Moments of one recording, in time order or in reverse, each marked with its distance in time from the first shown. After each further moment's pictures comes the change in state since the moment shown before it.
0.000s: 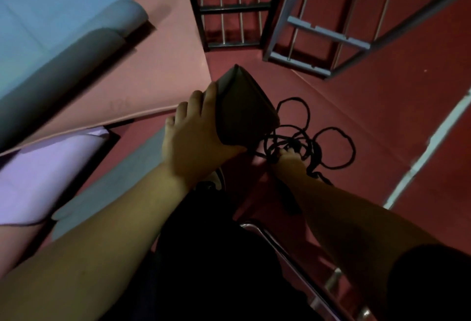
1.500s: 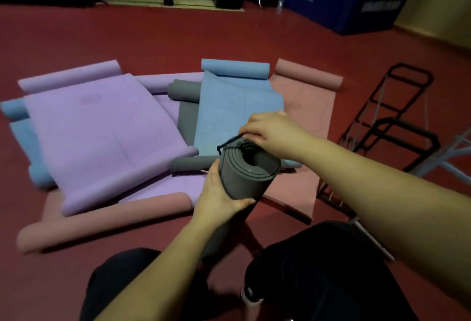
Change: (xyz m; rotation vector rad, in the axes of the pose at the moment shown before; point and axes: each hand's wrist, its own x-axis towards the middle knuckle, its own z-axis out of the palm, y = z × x) left_hand -0.361 -0.127 -0.180 -0.763 0.743 -0.496; right_hand -0.562 -0.351 -0.132 -0.789 0.708 -1.594
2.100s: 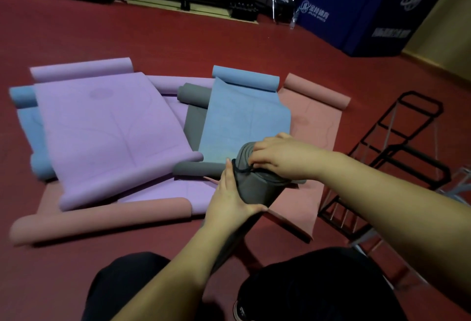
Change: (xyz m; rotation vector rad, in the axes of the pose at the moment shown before) left_hand 0.016 0.008 0.002 0.086 -0.005 -0.004; right_hand 0.014 -0.013 -0.005 -0.188 -0.317 -0.216
